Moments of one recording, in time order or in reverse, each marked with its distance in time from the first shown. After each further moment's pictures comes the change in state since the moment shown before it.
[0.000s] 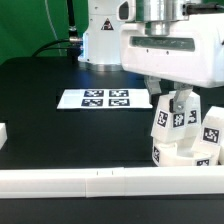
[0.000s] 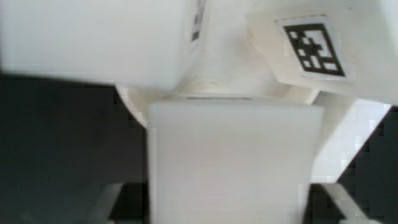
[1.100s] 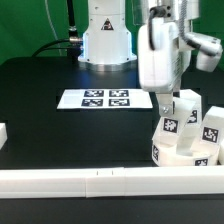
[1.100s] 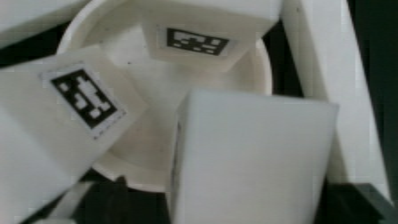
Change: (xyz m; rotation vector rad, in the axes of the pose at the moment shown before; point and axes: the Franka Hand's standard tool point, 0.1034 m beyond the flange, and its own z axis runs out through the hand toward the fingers) arm 0.000 -0.007 -0.004 0.012 -0.048 0.581
